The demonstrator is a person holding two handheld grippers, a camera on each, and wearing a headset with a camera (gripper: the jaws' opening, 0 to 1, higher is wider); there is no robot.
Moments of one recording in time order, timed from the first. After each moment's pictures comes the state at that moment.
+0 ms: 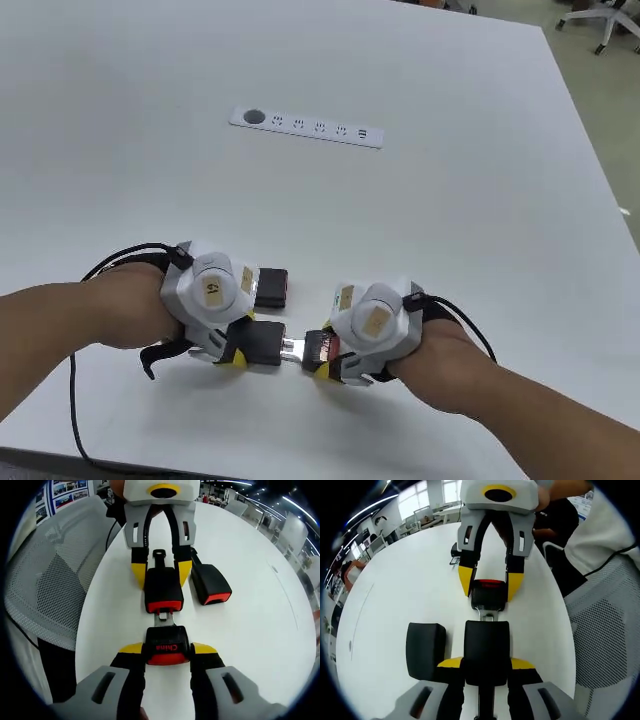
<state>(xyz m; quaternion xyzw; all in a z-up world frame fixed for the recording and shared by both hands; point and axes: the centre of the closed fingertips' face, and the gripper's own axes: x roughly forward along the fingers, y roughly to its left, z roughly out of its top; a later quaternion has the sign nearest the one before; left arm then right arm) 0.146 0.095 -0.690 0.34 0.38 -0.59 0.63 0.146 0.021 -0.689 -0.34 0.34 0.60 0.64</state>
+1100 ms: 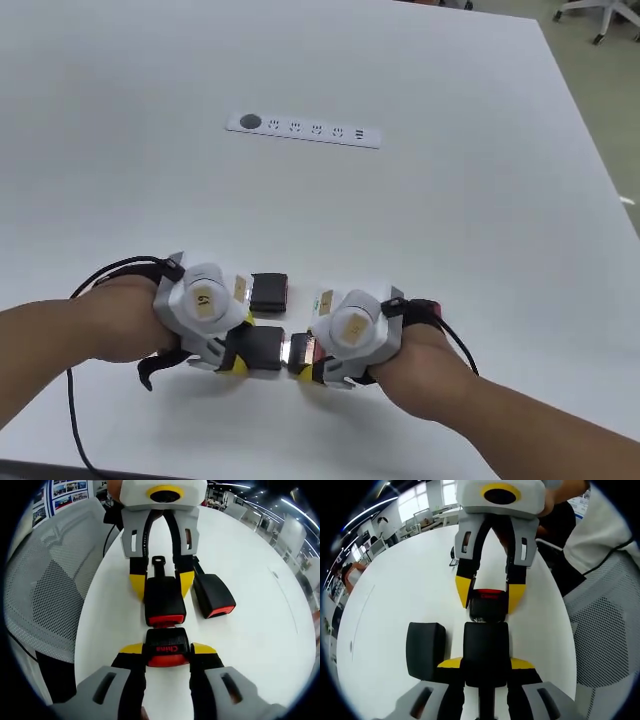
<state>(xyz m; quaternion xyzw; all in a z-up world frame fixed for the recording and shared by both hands) 0.147 0.097 -0.690 0.33 0.37 -0.59 0.64 0.148 0.042 -0.691 -0.33 0.33 0.60 0.65</state>
